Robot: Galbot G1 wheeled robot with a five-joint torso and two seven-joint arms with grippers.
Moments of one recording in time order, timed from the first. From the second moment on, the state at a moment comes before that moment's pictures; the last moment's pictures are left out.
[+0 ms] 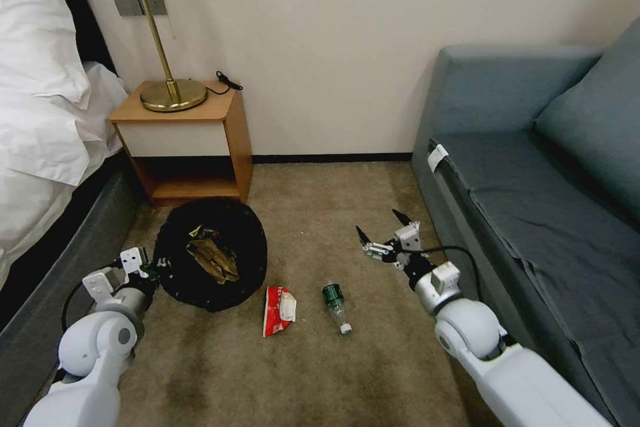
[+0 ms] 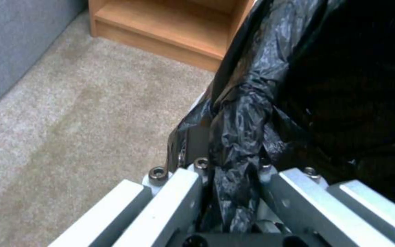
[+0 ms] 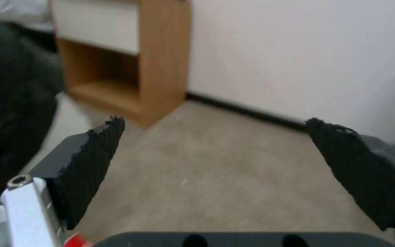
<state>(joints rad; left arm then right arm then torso) 1.28 -1.20 -0.75 -1.80 -0.68 0.47 -0.09 -0.94 0.90 -0.09 1.80 0.56 -0.07 0.12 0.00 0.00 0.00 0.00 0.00</state>
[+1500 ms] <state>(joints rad) 1.27 -1.18 -0.80 -1.73 -0.73 0.43 -0.01 -0.28 1.20 -0.79 1.08 1.42 -0.75 0.33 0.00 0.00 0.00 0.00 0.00</state>
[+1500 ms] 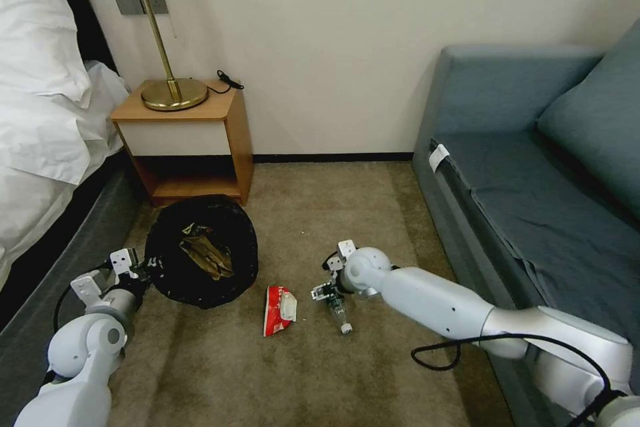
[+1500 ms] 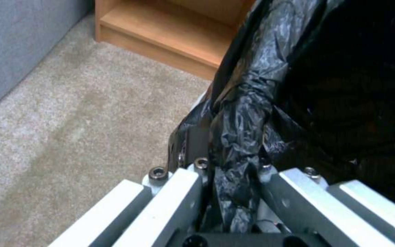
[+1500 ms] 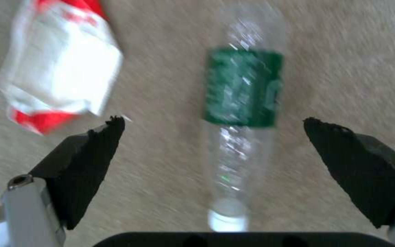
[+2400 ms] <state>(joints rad) 1.29 -1.16 -0.81 -1.68 -0.73 0.39 0.02 -0.39 1.27 -0.73 0.88 1.10 -0.69 0.10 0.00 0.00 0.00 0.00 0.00</state>
